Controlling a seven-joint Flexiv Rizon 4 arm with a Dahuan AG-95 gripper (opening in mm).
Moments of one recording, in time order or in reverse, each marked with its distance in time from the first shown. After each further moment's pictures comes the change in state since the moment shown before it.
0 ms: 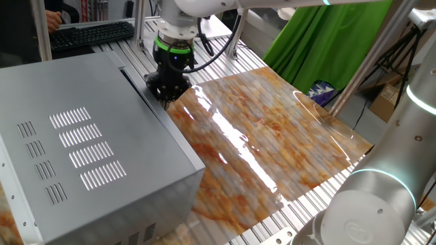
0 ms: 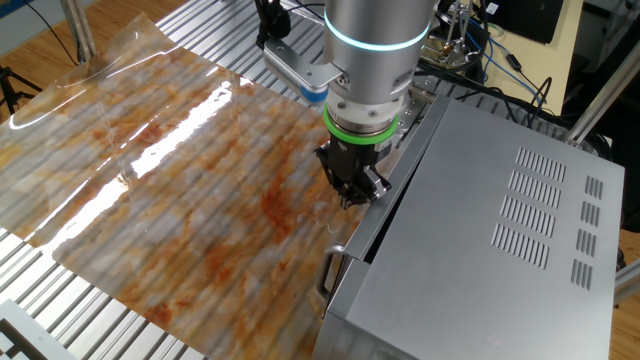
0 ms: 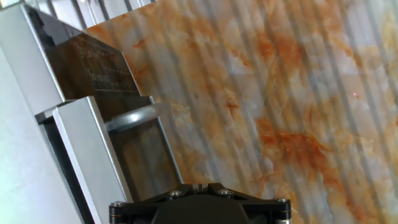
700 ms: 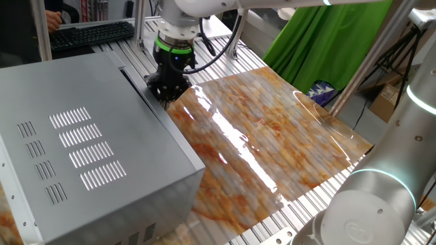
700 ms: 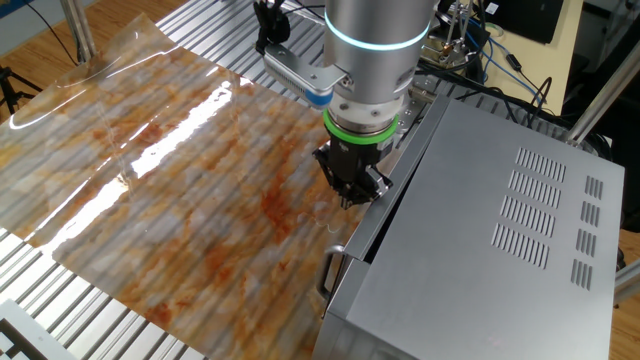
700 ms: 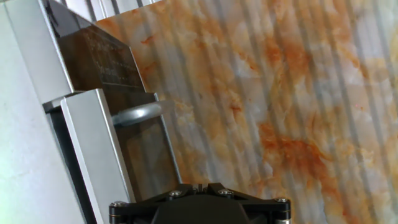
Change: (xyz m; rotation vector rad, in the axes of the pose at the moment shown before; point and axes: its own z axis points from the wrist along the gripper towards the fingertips) arm 0.001 0.001 0.001 -0.016 0.005 -0.051
